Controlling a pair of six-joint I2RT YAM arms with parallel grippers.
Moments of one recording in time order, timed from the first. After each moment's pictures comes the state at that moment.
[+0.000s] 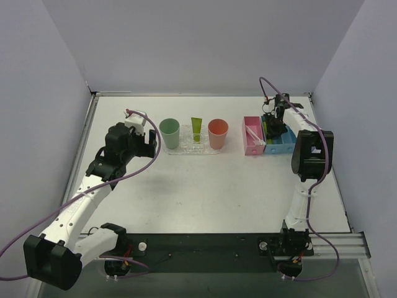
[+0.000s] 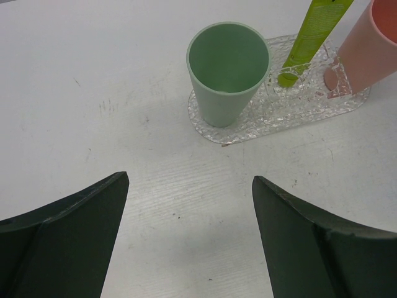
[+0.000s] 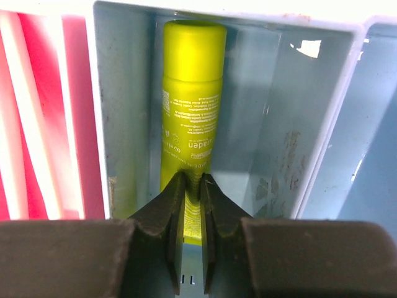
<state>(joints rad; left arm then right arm) -0.32 1.04 0.87 -0.26 -0.05 -0.04 -0.01 2.14 1.64 -0.66 -0.02 -0.15</state>
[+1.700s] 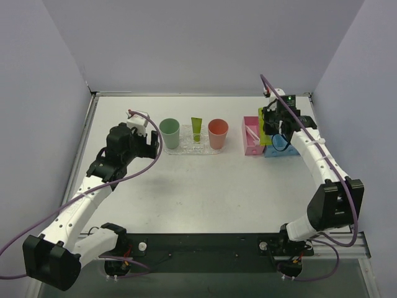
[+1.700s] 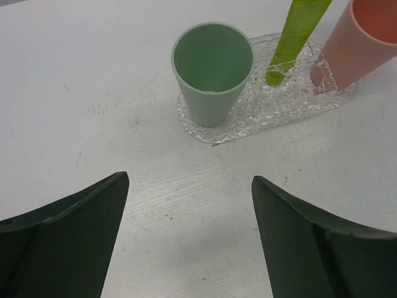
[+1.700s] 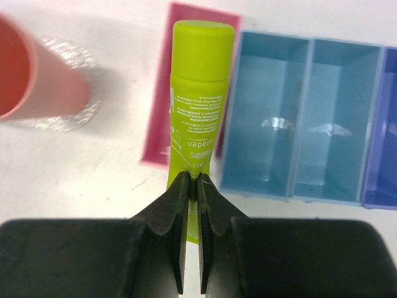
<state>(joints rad) -0.34 1.03 0.87 -0.26 -0.05 -0.04 0.11 1.52 1.30 -0.53 -0.02 -0.07</state>
